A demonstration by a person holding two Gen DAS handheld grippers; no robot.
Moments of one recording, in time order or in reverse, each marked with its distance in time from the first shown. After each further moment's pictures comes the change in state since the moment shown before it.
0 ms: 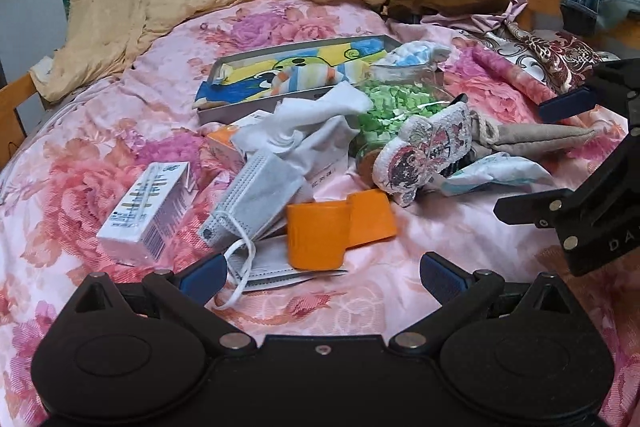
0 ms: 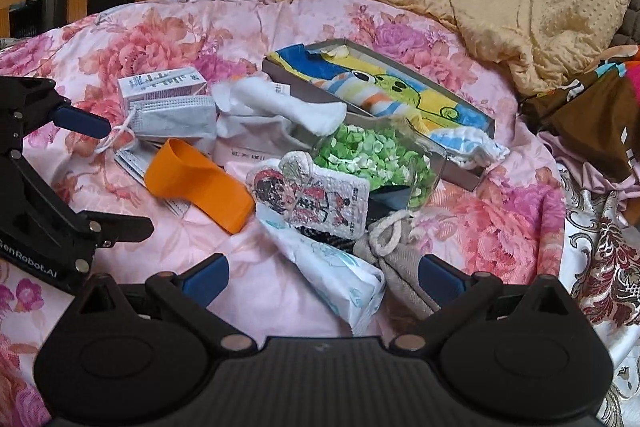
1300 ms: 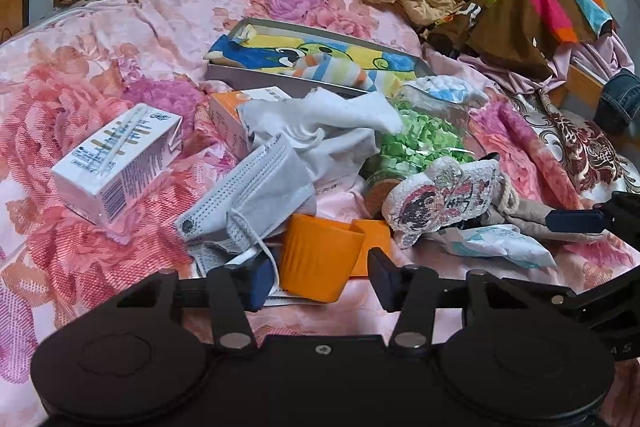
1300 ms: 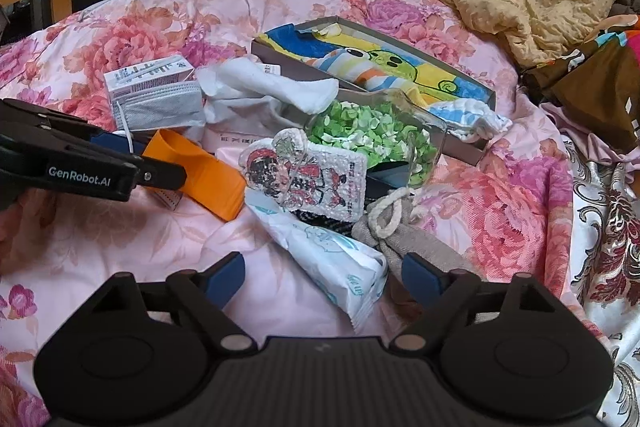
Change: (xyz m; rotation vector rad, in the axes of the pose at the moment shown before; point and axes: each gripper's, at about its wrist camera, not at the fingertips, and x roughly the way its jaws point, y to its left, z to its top) left arm 0.036 0.027 0.006 -0.338 0.010 -0.103; right arm 0.012 -0.006 -0.001 0.055 0.057 0.011
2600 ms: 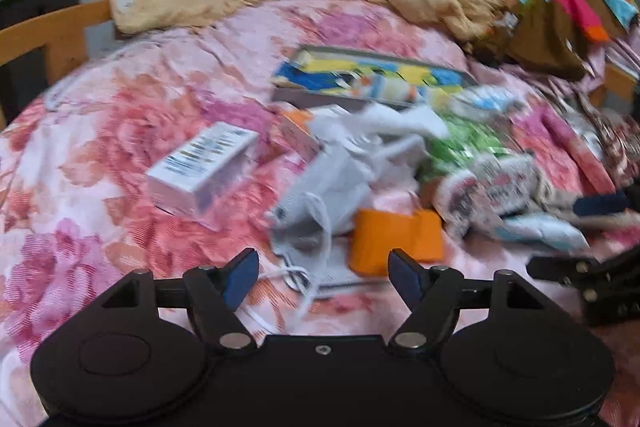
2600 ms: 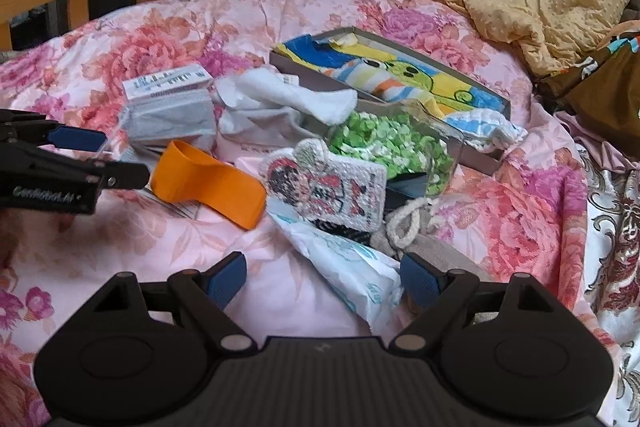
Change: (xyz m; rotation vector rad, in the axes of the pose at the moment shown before) left arm -0.042 0.002 -0.018 0.022 -0.077 0.201; right arm -0.005 0.004 0.001 -0.004 -0.040 0.058
